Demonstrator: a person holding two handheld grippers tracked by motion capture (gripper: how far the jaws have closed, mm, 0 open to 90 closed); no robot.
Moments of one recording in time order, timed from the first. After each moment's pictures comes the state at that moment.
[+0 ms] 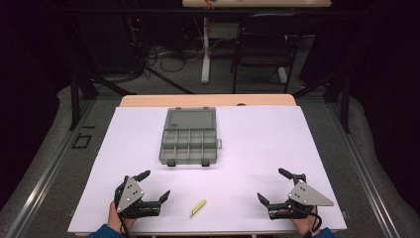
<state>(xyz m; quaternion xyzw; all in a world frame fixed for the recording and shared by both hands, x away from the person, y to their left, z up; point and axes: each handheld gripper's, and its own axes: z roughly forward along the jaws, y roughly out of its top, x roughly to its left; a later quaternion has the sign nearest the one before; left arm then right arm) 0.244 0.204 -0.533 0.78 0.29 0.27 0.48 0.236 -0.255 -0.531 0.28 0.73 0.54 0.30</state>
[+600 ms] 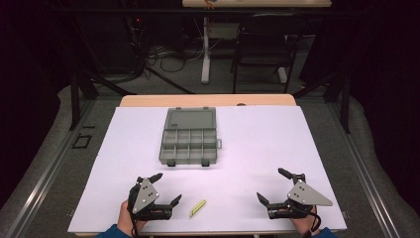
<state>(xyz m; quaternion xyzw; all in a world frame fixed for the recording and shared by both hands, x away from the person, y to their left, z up) 0.241 0.172 -0.528 0.81 0.28 0.25 0.46 0.237 -0.254 -0.532 0.28 0.73 0.54 0.31</state>
